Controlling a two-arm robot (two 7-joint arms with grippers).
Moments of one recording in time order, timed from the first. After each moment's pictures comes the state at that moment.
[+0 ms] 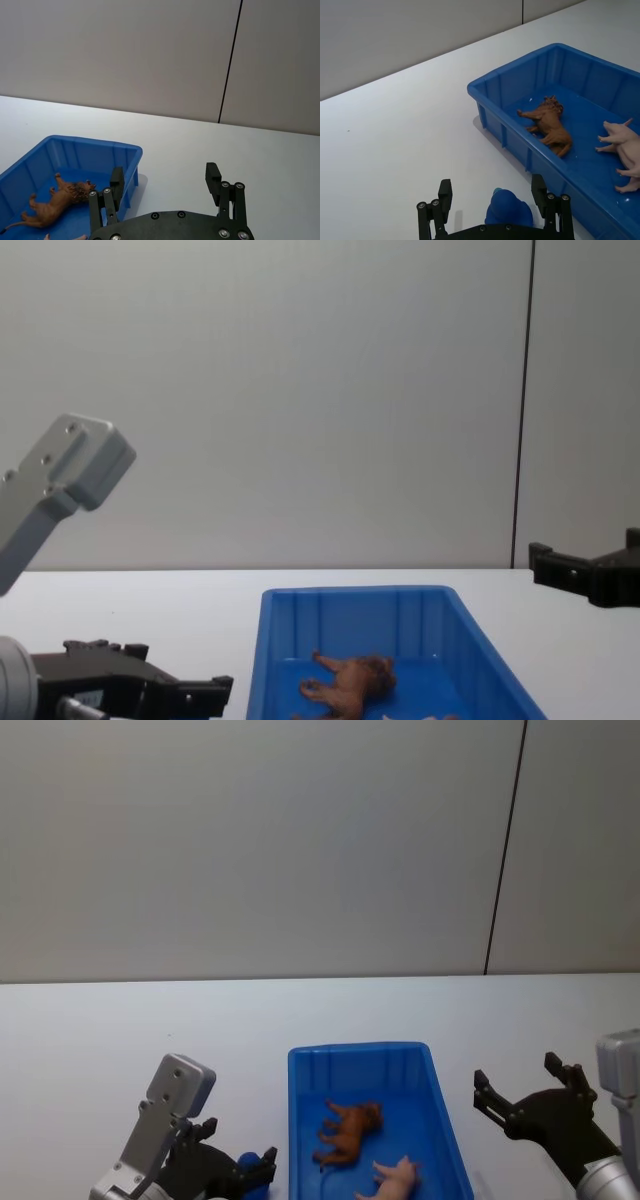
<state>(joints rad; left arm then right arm) -0.14 0.49 0.38 -1.64 -0.37 0.37 -0.12 -0.01 0.22 -0.23 -1.73 0.17 0.14 0.02</state>
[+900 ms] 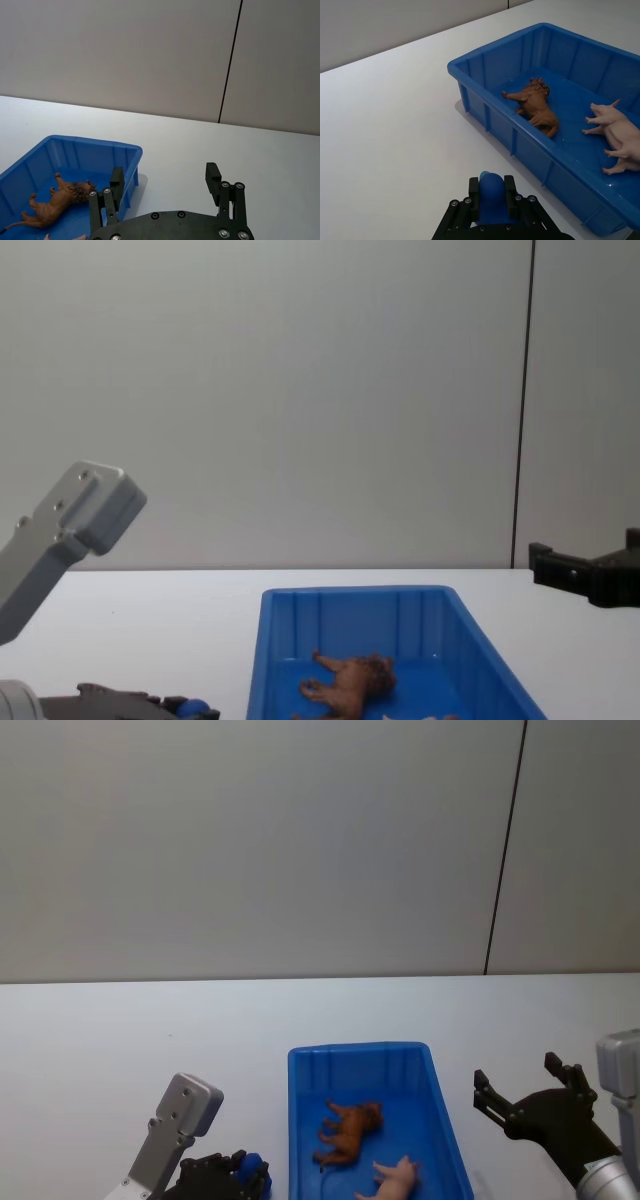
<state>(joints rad) -0.14 0.48 0.39 -1.58 -0.36 0.36 -0.19 -0.01 0.22 -0.23 -1.73 0.17 0.14 0.02</state>
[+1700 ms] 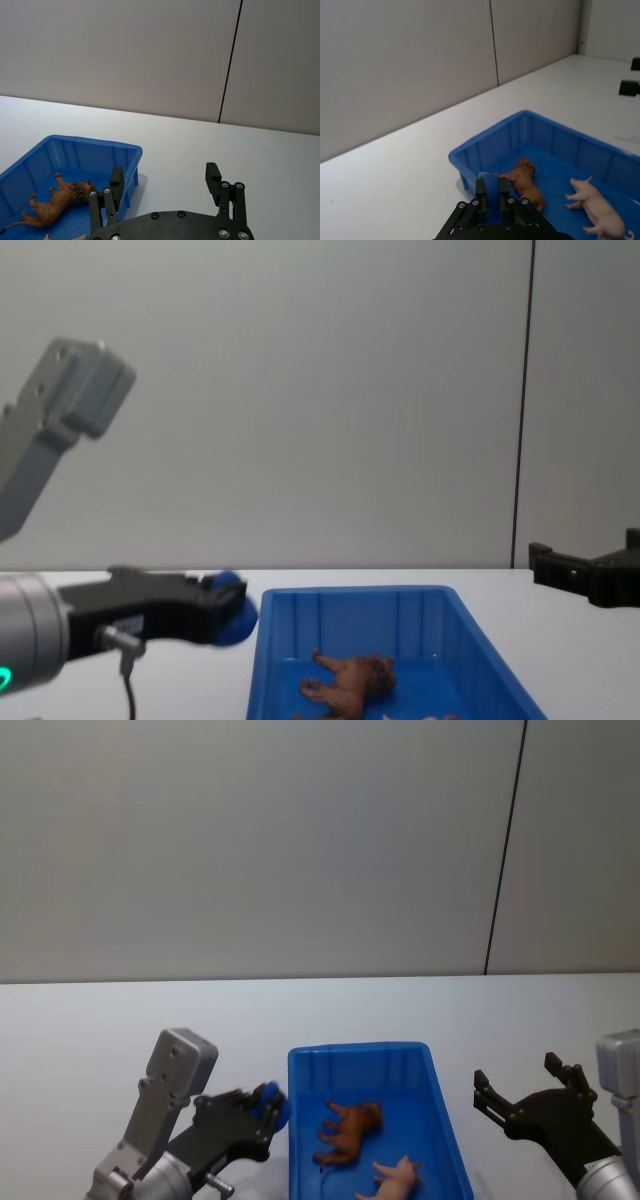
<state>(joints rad) -0.16 0.47 0.37 -1.64 -0.36 0.19 -0.21 -0.01 0.22 -0.23 -1.73 0.17 0.14 0.02</state>
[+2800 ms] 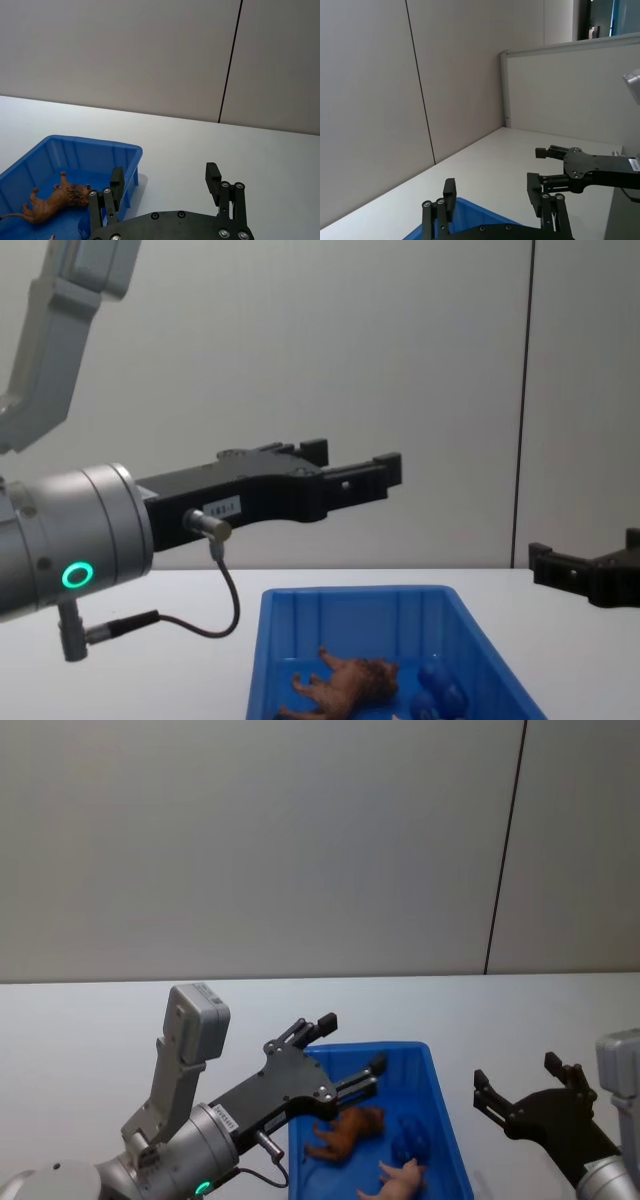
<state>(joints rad) -0.25 0.39 0.38 -1.60 -0.46 0.01 -0.51 -0.01 0.22 -0.23 -1.73 0.17 0.14 0.02</state>
